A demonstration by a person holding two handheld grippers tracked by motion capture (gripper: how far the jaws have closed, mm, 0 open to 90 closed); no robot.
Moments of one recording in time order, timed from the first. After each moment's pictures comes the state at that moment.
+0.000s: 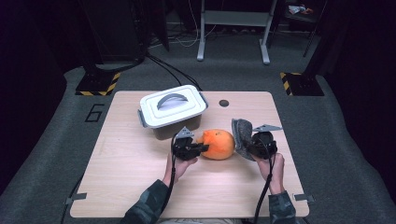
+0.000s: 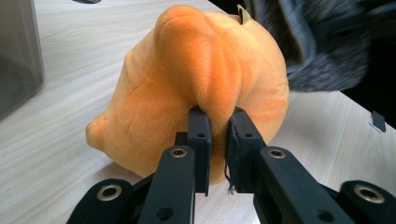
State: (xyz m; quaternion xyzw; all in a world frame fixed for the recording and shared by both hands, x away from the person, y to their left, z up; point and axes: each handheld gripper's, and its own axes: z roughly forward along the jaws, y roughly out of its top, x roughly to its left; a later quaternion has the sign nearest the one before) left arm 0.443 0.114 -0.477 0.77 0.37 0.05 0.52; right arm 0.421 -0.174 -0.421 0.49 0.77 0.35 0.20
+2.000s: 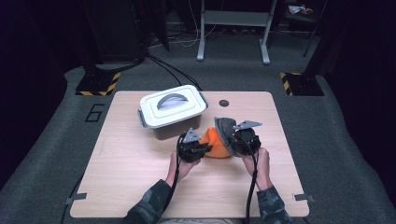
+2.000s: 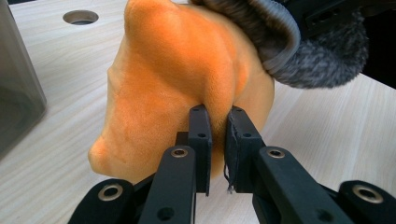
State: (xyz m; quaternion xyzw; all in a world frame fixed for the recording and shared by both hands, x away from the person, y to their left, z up) left arm 0.437 0.098 -0.474 0.80 0.33 0.10 0.50; right arm 0.432 -0.127 -0.418 0.45 0.80 0.33 0.22
